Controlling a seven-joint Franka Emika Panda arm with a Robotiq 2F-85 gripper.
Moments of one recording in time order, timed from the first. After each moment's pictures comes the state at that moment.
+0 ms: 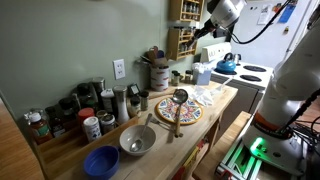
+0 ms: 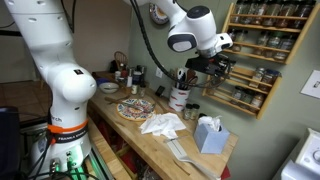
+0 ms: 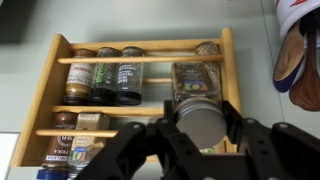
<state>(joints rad) 0.13 -0.28 -0.53 -2.34 0.66 2.88 -1.04</state>
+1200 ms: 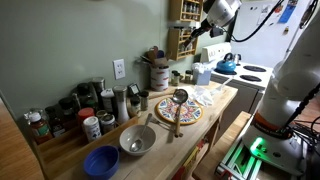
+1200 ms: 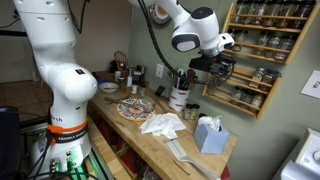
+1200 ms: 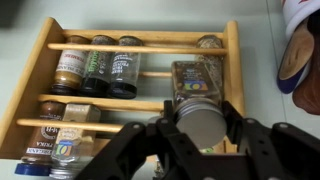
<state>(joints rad) 0.18 -0.20 -0.56 -2.26 0.68 2.86 -1.09</state>
